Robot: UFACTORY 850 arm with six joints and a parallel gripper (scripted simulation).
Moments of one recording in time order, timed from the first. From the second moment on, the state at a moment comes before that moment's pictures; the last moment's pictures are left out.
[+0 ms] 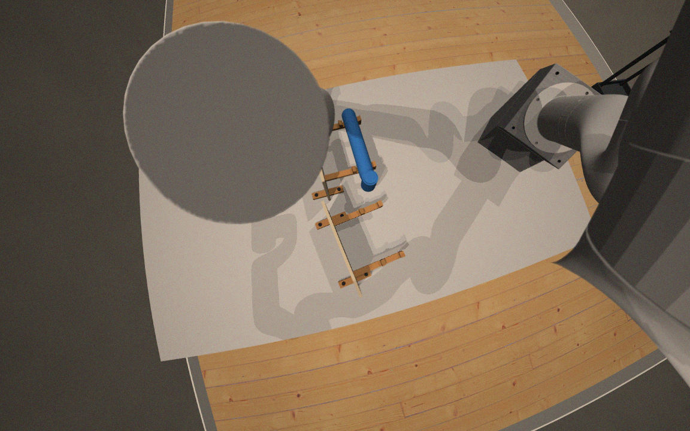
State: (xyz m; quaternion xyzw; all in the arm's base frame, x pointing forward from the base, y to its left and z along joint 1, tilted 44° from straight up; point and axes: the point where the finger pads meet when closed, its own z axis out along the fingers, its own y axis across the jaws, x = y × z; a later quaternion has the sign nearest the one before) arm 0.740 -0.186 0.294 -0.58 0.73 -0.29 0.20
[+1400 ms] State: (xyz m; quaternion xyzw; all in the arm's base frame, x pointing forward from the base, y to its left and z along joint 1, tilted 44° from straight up) arm 0.617 -0.135 0.225 -0.67 0.67 -0.13 0.28
